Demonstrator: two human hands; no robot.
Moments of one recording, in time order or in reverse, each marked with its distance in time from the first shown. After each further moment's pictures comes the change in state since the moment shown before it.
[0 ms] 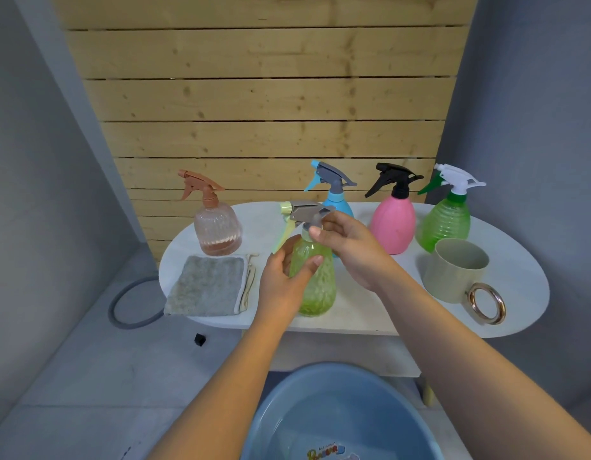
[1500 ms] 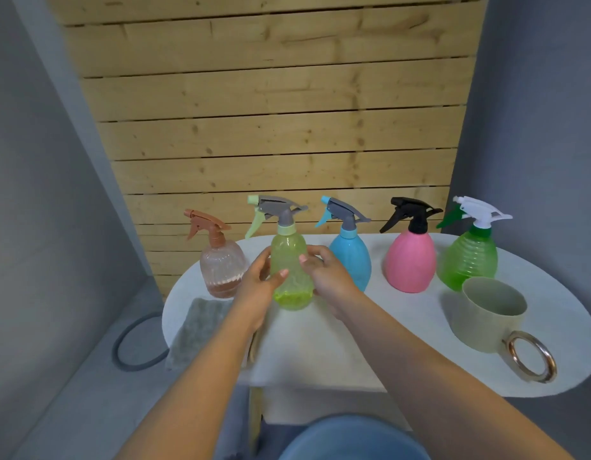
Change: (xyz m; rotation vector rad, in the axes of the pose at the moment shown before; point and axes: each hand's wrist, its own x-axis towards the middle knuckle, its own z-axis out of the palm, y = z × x) left_hand 0.088 -0.011 -0.046 -0.146 -0.070 -0.082; right_hand 0.062 0.021 0.043 -0.011 0.184 0.177
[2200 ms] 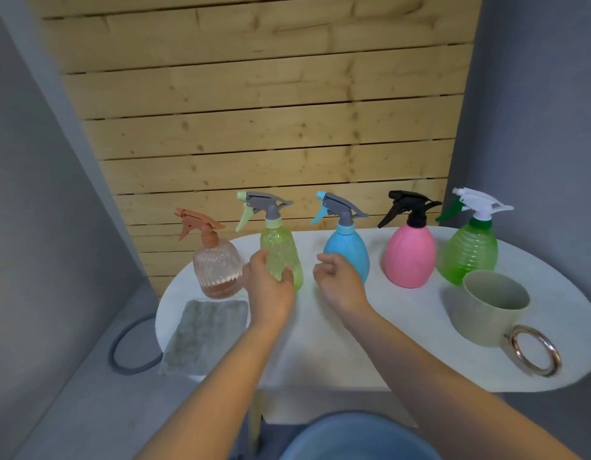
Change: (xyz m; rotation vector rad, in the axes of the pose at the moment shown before) left_hand 0.009 -0.013 0.027 0.512 0.364 0.118; right_hand -0.001 0.016 -0.013 -0.248 0.177 -0.042
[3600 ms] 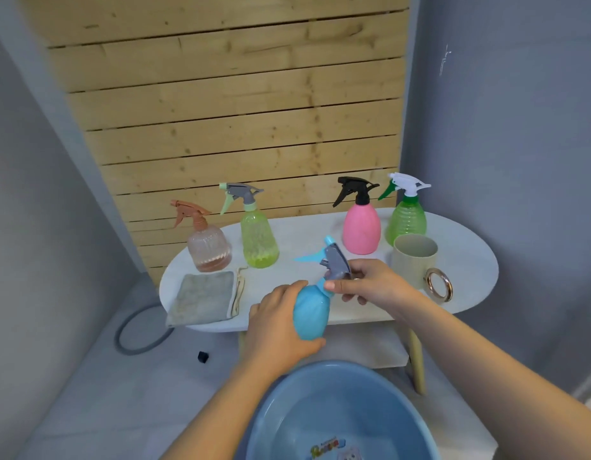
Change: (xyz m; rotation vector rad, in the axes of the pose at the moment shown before) left_hand -0.174 0.046 -0.058 0.546 -0.445 0.383; right_hand -0.132 -0.002 -0.137 -0.012 -0.343 -0.029
